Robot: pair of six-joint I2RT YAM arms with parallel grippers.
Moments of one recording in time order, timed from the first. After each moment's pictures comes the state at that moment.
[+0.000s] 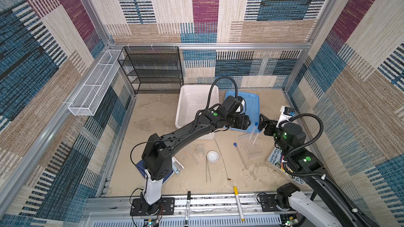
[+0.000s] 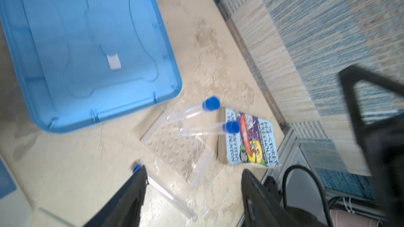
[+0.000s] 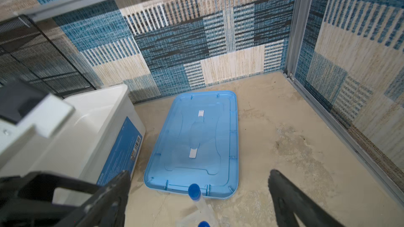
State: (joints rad) left arm -0.89 1.96 1.85 -0.57 0.19 -0.52; right arm 0.37 0.76 0.71 -0.22 0.34 0.31
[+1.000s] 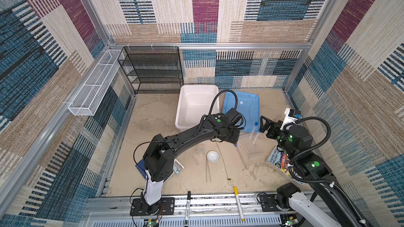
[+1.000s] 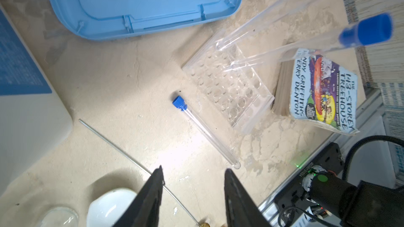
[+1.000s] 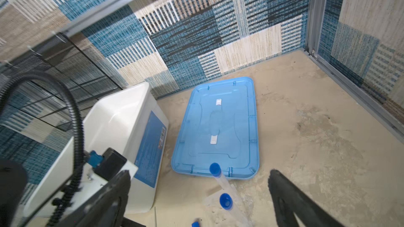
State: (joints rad) left arm -0.95 1.92 1.67 -0.78 0.08 -0.52; right arm 0.37 0.63 0.74 -0.36 0.24 0.48
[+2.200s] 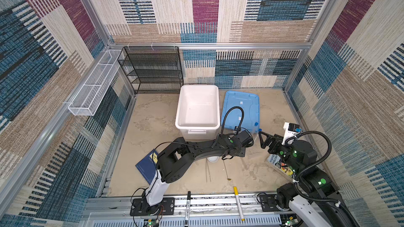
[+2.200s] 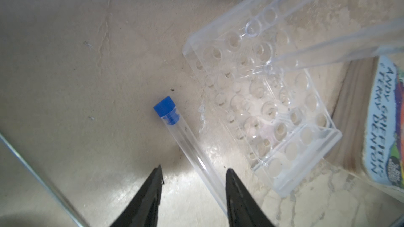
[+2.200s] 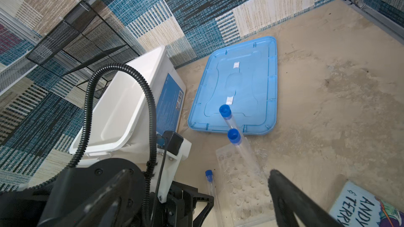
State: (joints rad) left arm -1.10 2.07 1.52 -0.51 -0.17 -0.79; right arm 0.37 0.41 0.61 -0.51 0.08 0.55
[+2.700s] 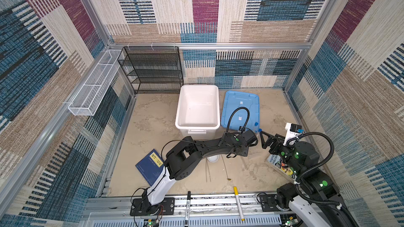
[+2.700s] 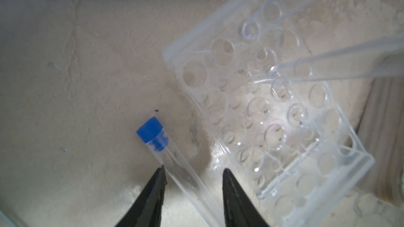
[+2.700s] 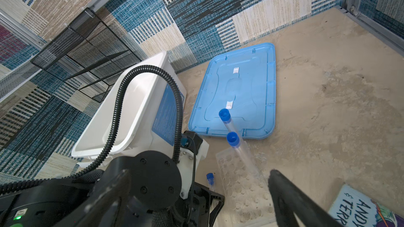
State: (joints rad) left arm -1.10 2.21 1.69 -0.60 -0.18 -0.71; right arm 0.37 0.39 0.61 -0.51 0.09 0.54
